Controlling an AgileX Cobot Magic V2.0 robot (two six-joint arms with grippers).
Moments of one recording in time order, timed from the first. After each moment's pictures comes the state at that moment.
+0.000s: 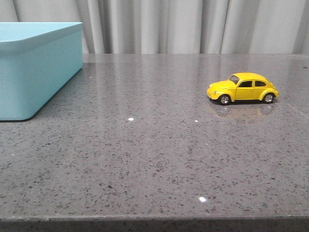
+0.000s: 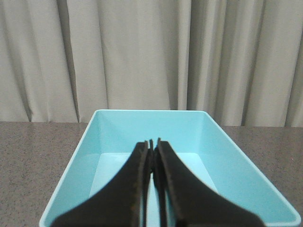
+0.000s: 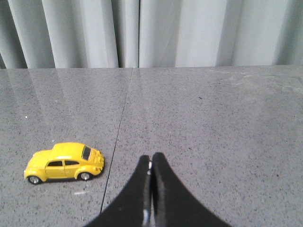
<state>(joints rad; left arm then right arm) -0.04 0.34 -0.35 -0.09 0.01 0.00 0.03 0.33 -0.40 0.02 0.28 0.08</state>
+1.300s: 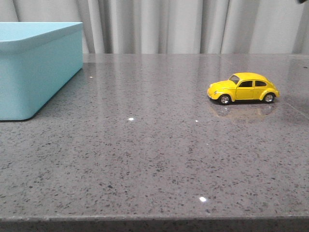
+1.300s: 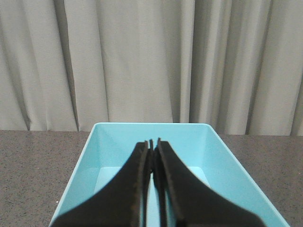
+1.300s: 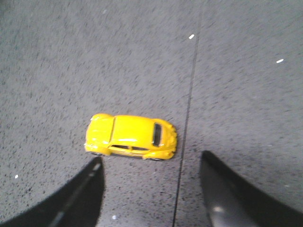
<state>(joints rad) -0.04 0.49 -0.44 -0.10 -0.05 0.00 0.25 1.14 -1.03 0.10 0.70 0.08</state>
